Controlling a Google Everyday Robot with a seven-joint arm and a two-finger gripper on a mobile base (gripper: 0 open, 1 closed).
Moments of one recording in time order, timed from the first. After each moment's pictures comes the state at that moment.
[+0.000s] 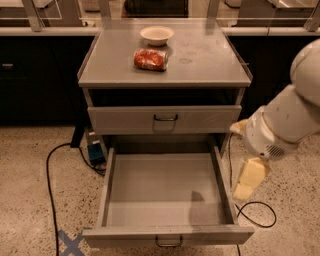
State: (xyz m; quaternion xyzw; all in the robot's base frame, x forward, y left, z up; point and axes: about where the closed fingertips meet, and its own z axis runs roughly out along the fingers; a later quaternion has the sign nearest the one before) arm 0.430 -0.176 0.821 -0.62 0.77 0.07 0.15
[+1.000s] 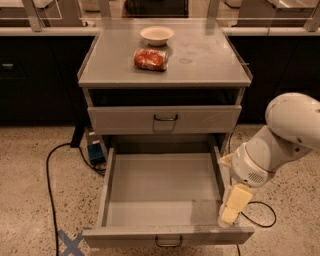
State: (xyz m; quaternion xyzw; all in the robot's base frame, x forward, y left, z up) arm 0.411 -0.165 0.717 -0.60 0.77 0.17 0.11
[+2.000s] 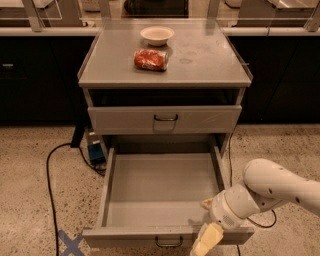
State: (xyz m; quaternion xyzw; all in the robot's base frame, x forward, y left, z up) arm 0.373 -0.117 0.566 -0.51 0.80 0.29 0.11
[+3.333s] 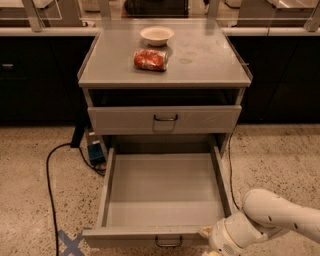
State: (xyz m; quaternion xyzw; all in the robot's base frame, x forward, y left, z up) arm 0.316 -0.114 0.503 -0.49 0.80 0.35 0.09
